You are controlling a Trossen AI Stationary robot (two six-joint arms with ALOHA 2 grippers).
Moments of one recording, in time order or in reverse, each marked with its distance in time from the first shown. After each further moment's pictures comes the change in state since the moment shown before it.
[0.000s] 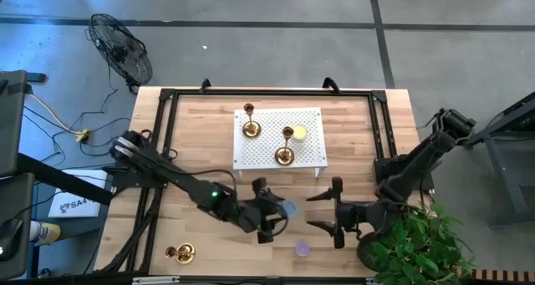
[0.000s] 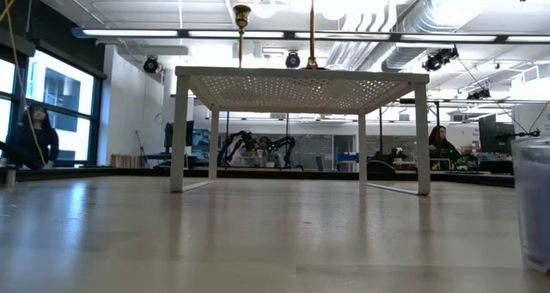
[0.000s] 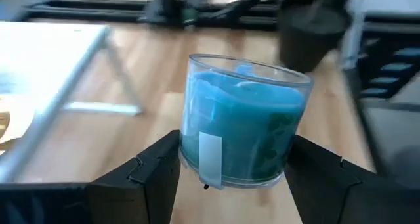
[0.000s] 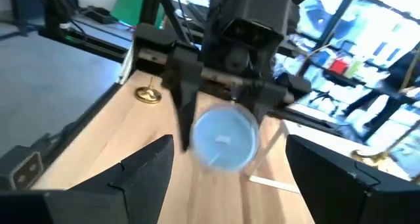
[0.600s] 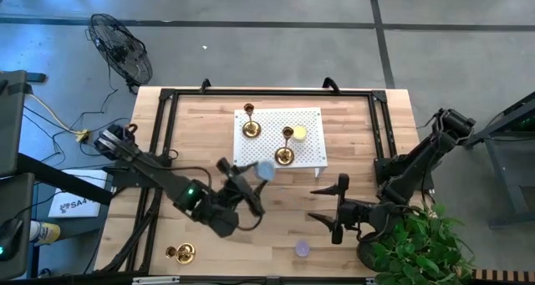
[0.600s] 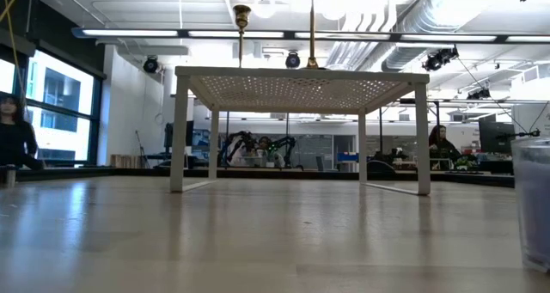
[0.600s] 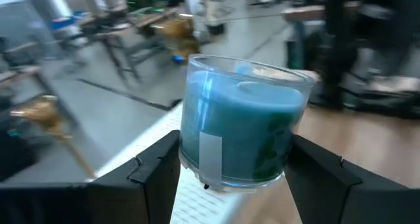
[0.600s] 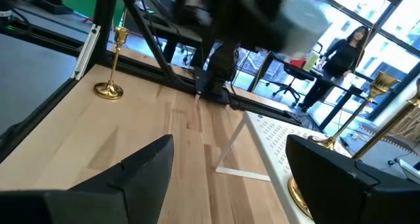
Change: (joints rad) left arm -0.075 -0.151 0.000 -0.130 -0.729 -0.003; right arm 0.032 0.000 0.000 -0.008 0.180 -0.007
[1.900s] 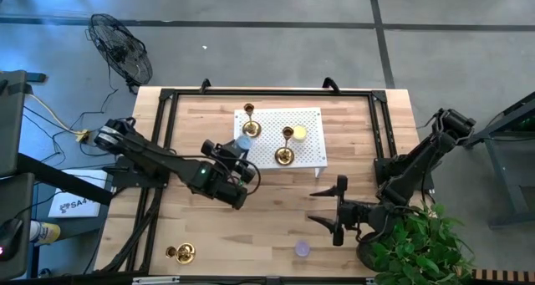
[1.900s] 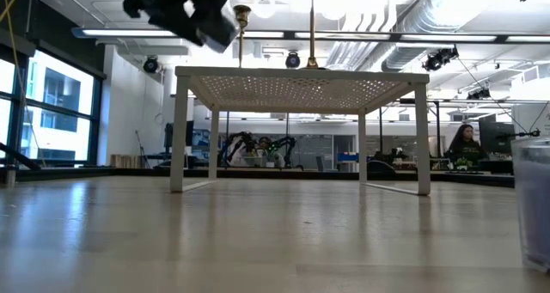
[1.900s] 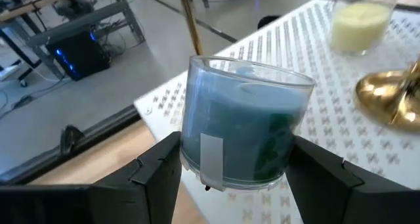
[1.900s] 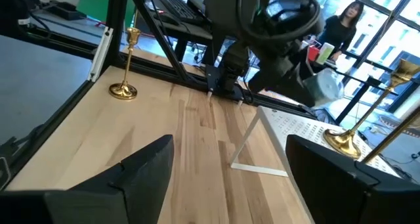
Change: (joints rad) left arm 0.178 -0.034 -0.151 -0.636 0.084 -0.780; right arm 0.000 0.001 0.000 -0.029 -0.043 0.079
